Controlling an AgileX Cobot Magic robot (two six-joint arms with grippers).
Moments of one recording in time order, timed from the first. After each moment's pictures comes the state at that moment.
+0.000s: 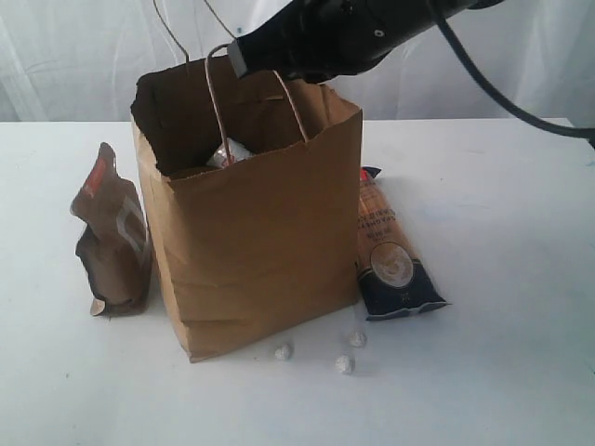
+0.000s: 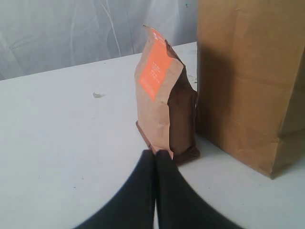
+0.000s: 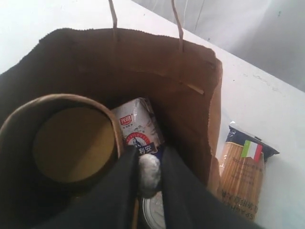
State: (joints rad) left arm -0.29 0.00 0.02 -0.03 0.22 0.10; right arm 0.69 1.52 -1.47 -0.08 0.67 0.09
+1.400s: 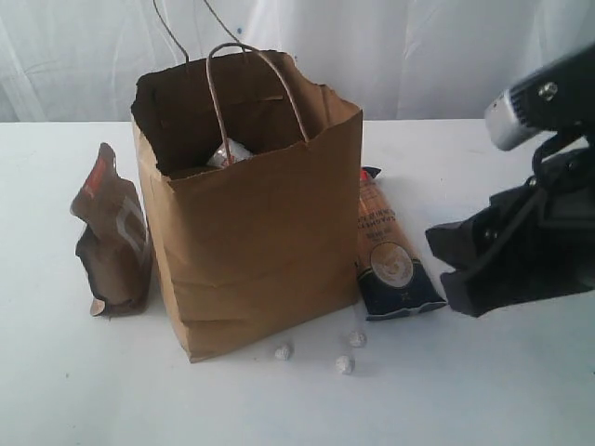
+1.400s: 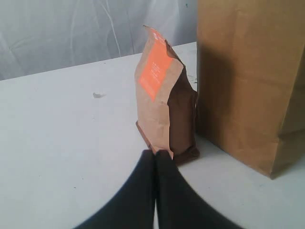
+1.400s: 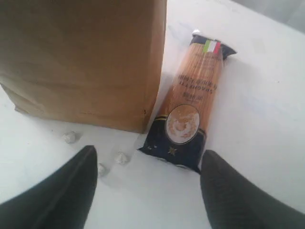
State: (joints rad) left arm -0.29 0.00 0.02 -0.03 0.22 0.10; right arm 0.69 0.89 -0.71 -0.27 0.56 0.27
